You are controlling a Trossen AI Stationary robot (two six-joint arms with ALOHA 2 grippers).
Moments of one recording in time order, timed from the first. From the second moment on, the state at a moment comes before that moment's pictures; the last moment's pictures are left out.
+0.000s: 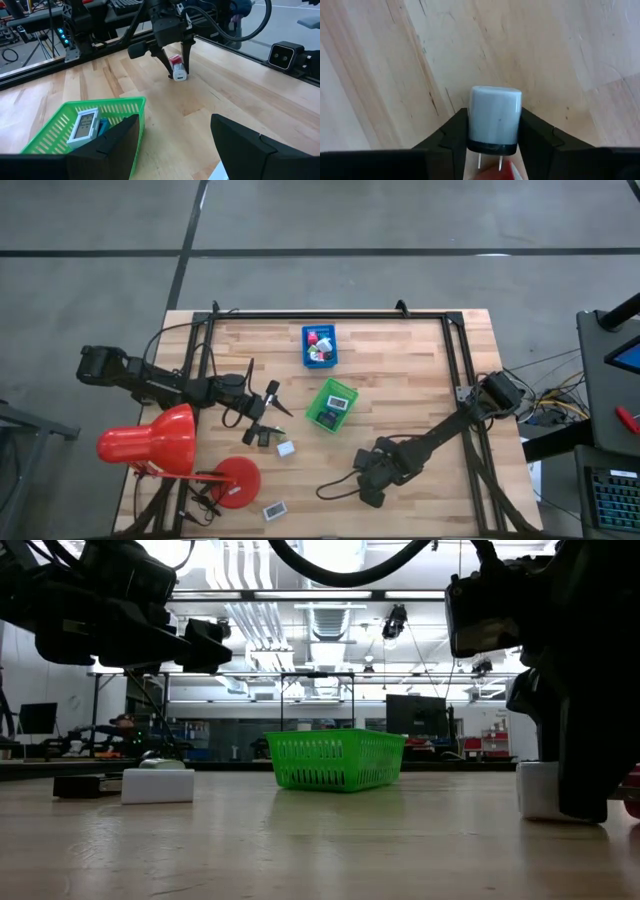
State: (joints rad) left arm -0.02 1.24 0.25 0.69 0.36 0.30; right arm 0.57 1.90 1.16 -0.53 0.13 0.98
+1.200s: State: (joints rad) left arm -0.02 1.24 0.25 0.69 0.36 0.30; right arm 0.57 1.90 1.16 -0.32 0.36 0.79
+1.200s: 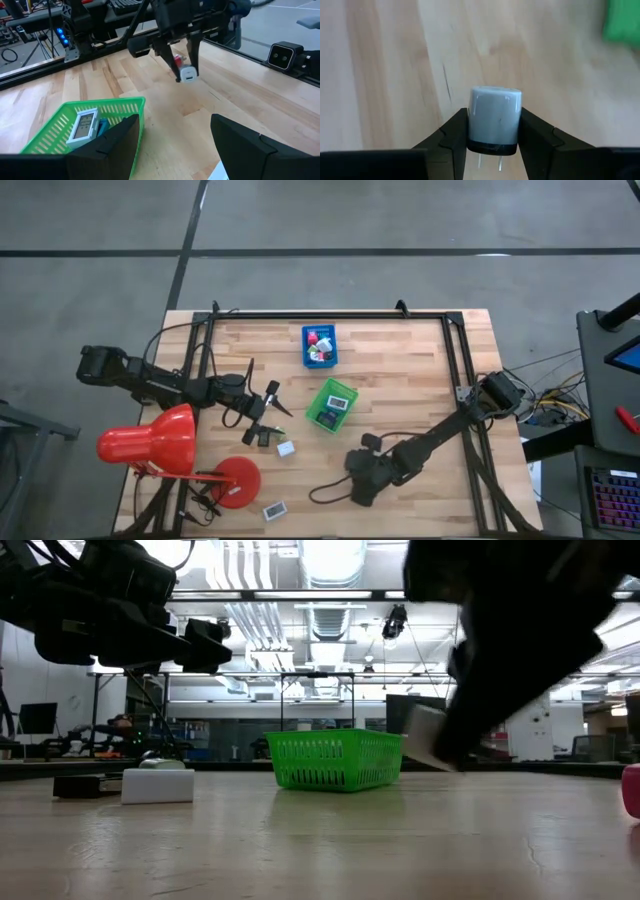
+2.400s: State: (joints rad) left arm -0.02 1.24 0.25 0.69 0.36 0.29; right arm 0.49 1.90 0.86 0.93 0.25 0.01
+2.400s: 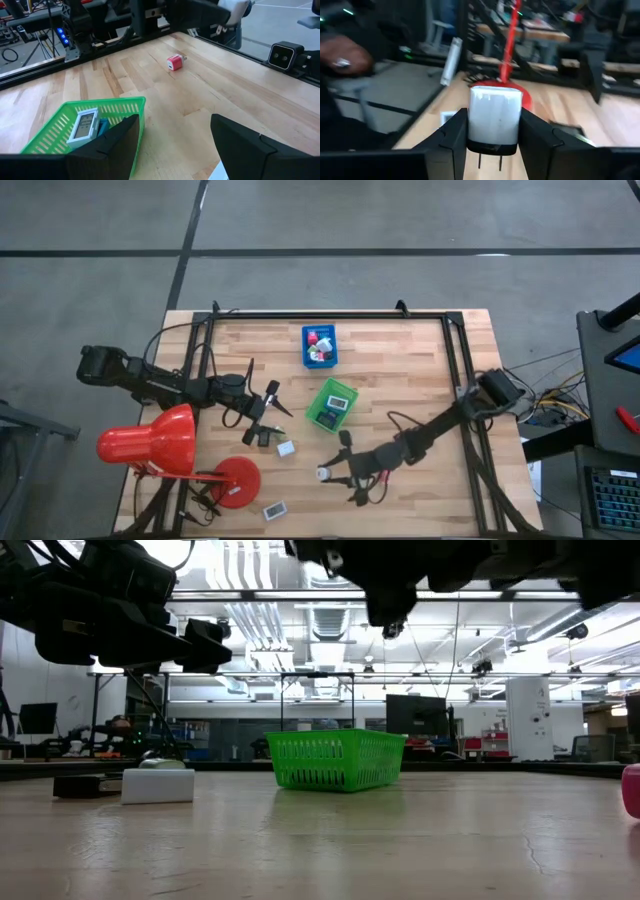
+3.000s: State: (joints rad) left arm -0.02 1.24 0.25 0.69 0.37 0.29; right arm 0.41 1.90 0.82 1.04 0.02 -0.02
